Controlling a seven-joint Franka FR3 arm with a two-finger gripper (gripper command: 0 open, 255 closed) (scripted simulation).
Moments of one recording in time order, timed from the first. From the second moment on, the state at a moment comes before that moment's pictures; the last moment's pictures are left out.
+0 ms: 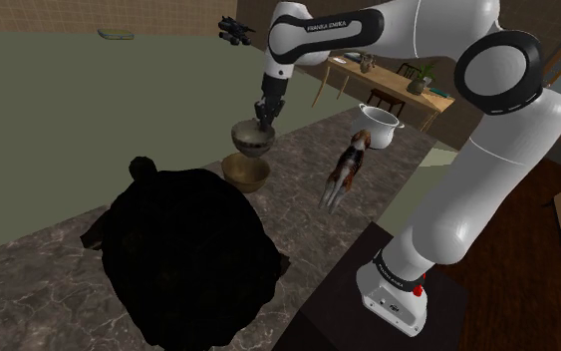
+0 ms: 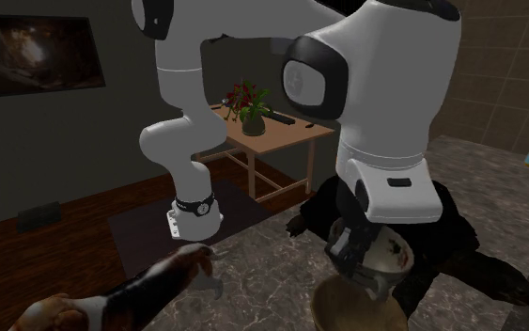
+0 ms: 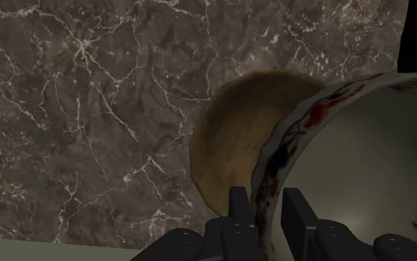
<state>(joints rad) 0.06 0.09 -0.04 -1.92 0.10 1.92 -0.14</state>
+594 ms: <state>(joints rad) 0.06 0.12 -0.04 -1.99 0.10 2.04 -0.15</state>
